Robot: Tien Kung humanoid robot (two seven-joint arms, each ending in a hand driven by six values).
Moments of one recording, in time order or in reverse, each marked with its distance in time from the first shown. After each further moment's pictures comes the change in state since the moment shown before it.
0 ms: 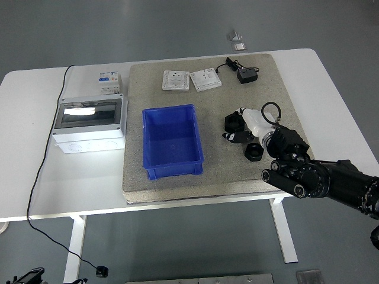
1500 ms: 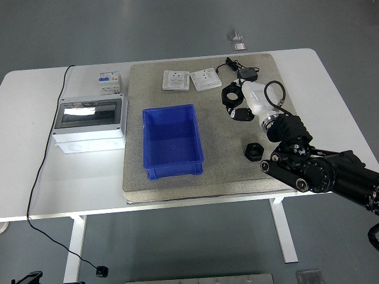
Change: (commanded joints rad) left arm 0.016 0.006 -0.006 -0.002 0.010 0.002 0.000; right arm -0.009 -0.047 0.209 0.130 -0.241 -0.135 -0.006
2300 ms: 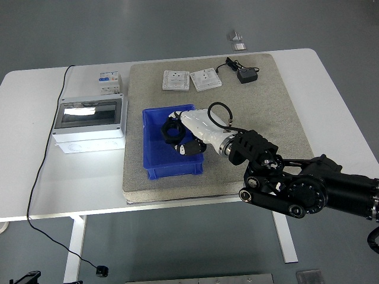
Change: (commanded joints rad) left arm -0.001 0.006 -0.005 0.001 0.000 0.009 -0.007; right arm 0.018 0.005 -0.094 0.337 -0.091 0.192 -0.024
